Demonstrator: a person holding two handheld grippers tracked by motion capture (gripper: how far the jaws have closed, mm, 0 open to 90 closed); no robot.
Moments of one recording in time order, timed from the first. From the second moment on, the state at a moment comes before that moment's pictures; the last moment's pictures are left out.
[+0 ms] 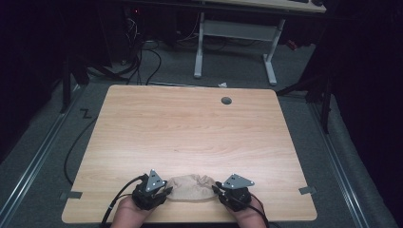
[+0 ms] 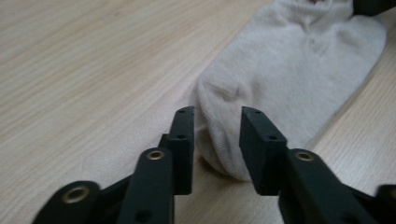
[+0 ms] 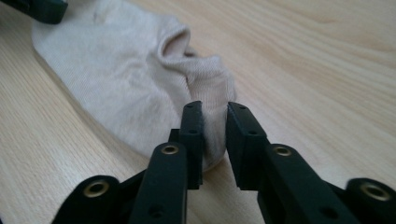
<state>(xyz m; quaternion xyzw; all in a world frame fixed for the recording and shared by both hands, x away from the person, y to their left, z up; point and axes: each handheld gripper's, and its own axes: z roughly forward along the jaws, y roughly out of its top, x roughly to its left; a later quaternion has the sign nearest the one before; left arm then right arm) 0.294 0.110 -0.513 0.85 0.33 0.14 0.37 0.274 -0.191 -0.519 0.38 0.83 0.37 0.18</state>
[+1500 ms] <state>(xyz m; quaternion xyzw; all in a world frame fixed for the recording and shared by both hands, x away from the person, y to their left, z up) 0.373 0.205 -0.510 0.77 0.46 0.22 0.38 0.355 -0.269 -0.511 0.49 0.75 0.37 0.25</state>
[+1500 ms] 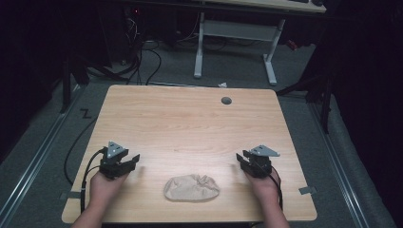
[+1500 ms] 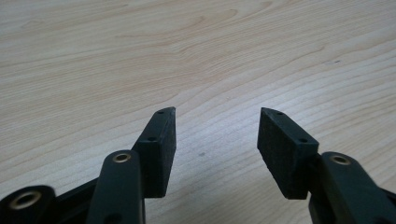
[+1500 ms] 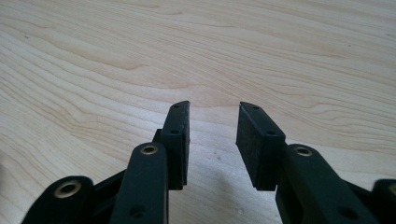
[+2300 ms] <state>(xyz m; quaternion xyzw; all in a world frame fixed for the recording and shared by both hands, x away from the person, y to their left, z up) 0.370 0.186 -0.509 0.79 0.43 0.22 0.38 0.330 -0.269 -0.505 0.48 0.76 0.37 0.26</state>
